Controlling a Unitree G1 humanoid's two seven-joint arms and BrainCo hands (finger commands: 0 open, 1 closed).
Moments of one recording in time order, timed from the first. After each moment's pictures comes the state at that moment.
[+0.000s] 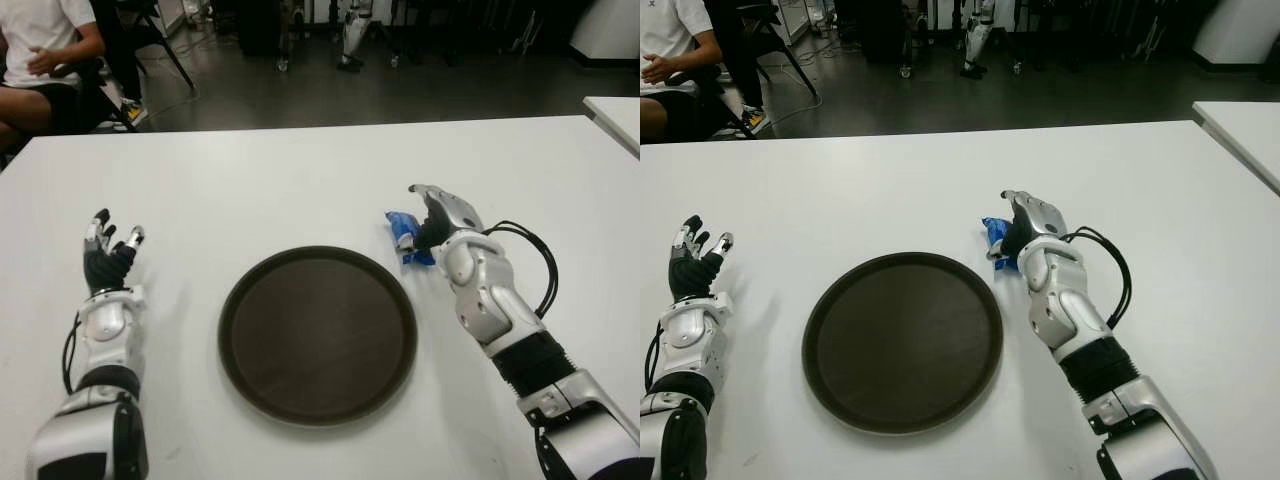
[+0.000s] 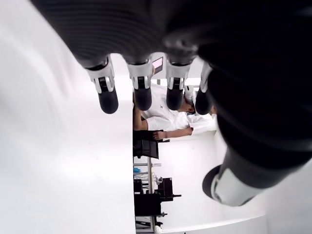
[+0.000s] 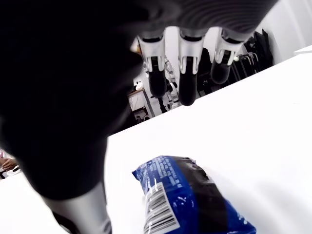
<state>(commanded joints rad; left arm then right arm) -0.53 0.27 0.32 1.23 -0.11 -0.58 0.10 -0.49 -0.25 0.38 0.25 -0.71 0.50 0.07</state>
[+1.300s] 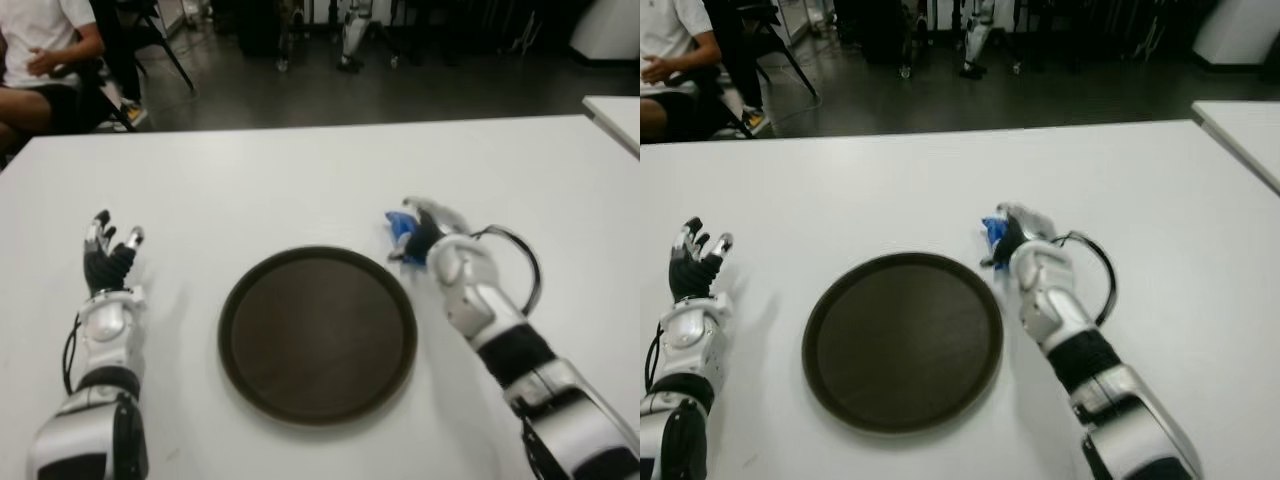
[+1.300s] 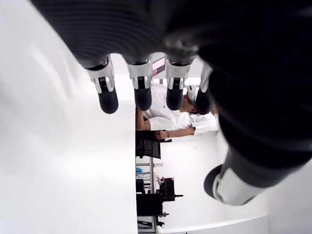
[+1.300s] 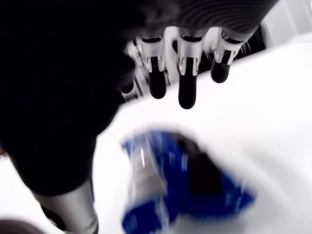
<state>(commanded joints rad) -0.53 0.26 0.33 1.23 -0.12 -0.57 0.10 -0.61 -0.16 0.42 0.54 -0.67 0.46 0.09</state>
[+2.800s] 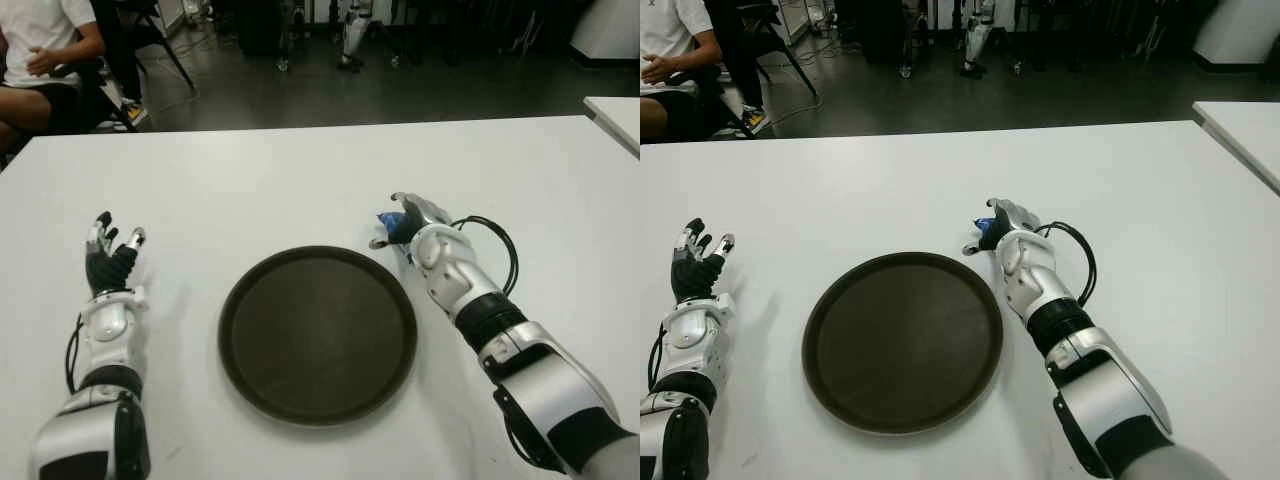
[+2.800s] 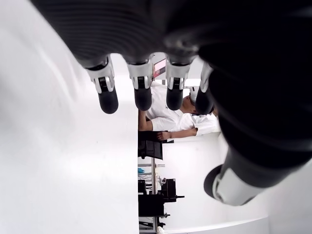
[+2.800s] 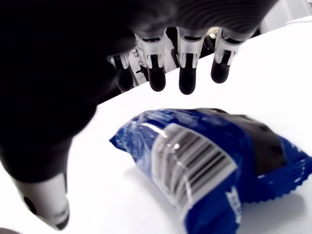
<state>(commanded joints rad) -0.54 0.26 0.32 1.24 -0.11 -0.56 0.11 -0.74 -0.10 0.40 0.81 -0.61 0.38 -0.04</state>
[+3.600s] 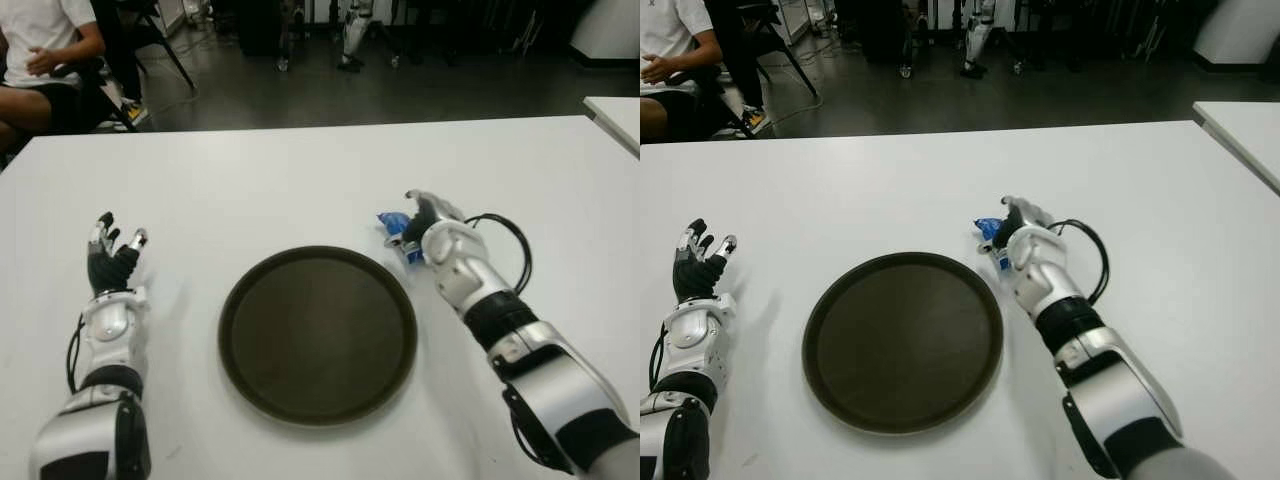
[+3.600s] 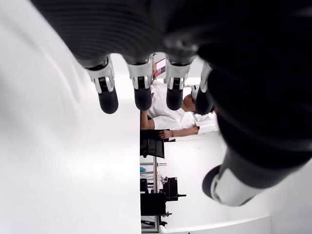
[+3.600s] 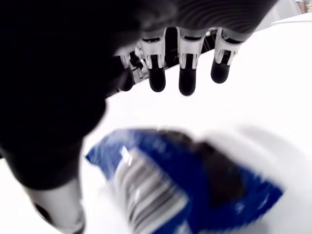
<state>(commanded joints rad) -0.53 0.26 0.32 1.23 -0.11 -0.57 0.11 -0.67 -0.19 0.36 0.69 -0.59 0.43 0.00</state>
